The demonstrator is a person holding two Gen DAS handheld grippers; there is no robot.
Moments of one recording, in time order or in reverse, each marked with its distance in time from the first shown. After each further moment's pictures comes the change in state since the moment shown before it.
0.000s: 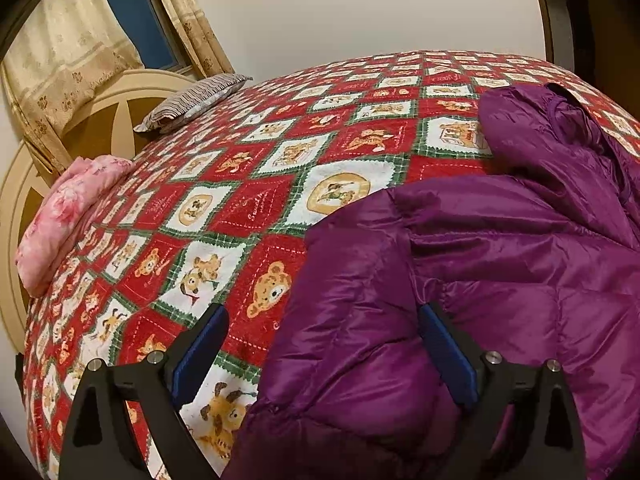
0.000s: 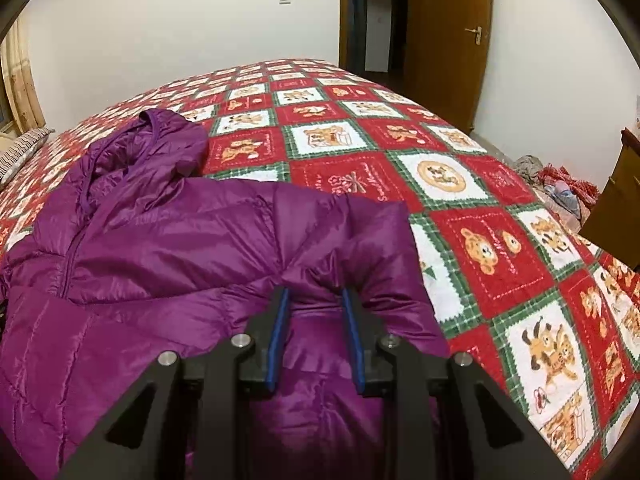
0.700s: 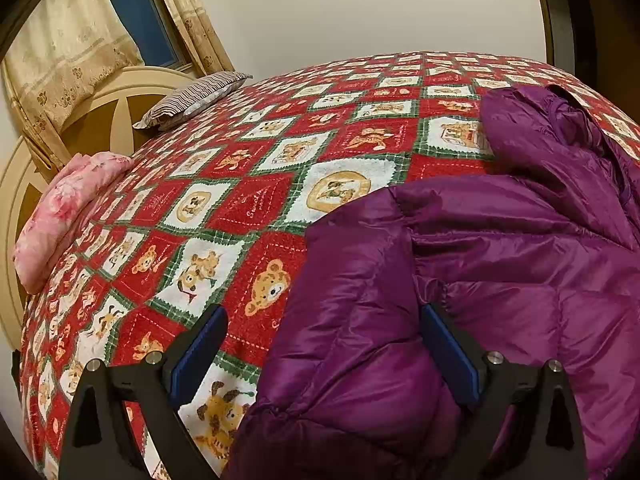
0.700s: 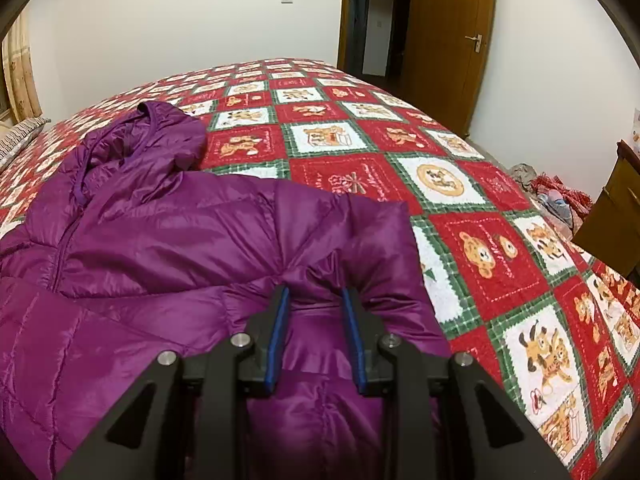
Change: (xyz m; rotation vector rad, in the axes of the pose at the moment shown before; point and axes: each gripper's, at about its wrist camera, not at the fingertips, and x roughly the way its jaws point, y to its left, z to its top) left arm 0.001 0.002 0.001 -0.006 0.001 -0.003; right arm 0.003 0.007 0.000 -0.030 -0.003 -0.037
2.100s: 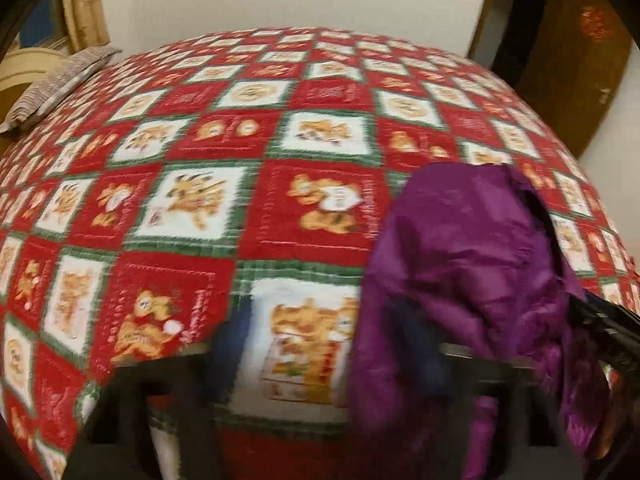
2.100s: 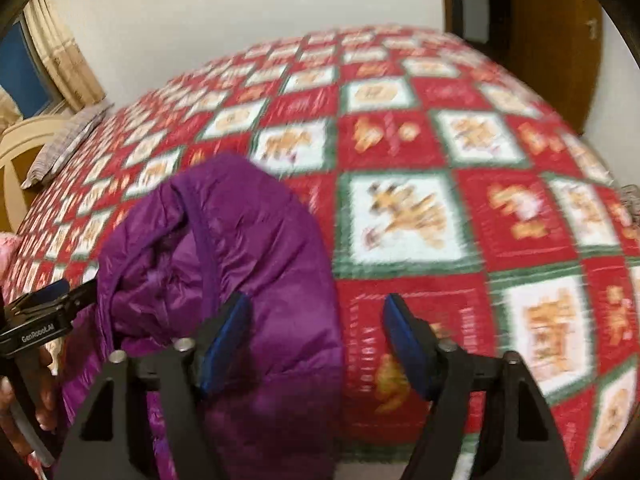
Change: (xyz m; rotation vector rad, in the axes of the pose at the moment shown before) left arm 0.110 -0.101 0.175 0.046 0.135 -0.481; right arm 0.144 0.107 0.166 -0.127 0.195 0.407
